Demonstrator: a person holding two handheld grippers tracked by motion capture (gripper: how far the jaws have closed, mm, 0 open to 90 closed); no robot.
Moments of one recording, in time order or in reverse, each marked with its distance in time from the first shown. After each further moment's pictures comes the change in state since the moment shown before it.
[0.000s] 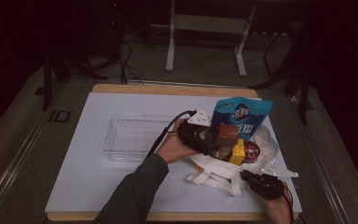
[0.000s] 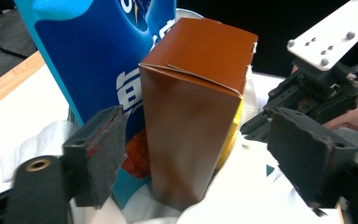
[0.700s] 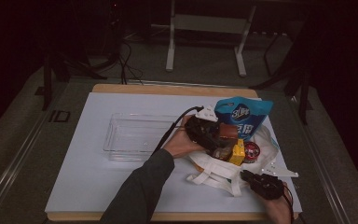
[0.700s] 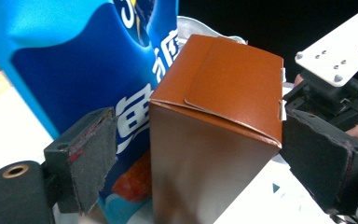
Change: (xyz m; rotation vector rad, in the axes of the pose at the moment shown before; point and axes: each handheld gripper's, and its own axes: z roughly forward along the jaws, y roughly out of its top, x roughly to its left) left arm 0.010 0.008 0.023 0.001 -0.030 -0.010; right arm -0.001 0.000 0.000 -0.003 0.007 0.000
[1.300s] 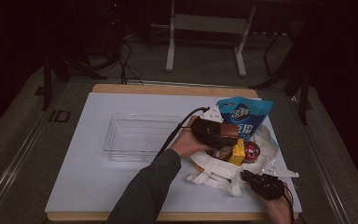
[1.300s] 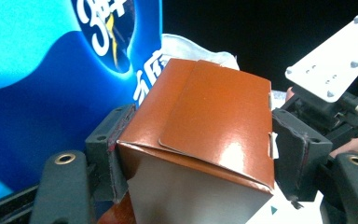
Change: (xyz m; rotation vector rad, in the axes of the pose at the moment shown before) left arm -0.003 0.004 0.015 -0.062 -0.046 0.024; right arm 0.000 -0.001 0.000 -0.002 0.007 0.010
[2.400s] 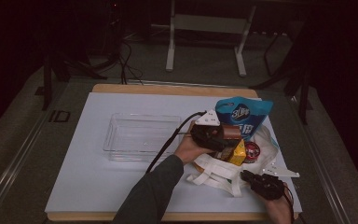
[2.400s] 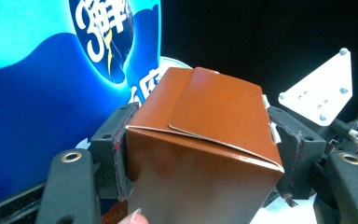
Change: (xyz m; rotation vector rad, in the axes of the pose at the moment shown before) left arm -0.005 -0.016 0.005 -0.151 0.008 -0.046; right arm -0.001 -0.001 0.000 -0.005 0.011 0.010
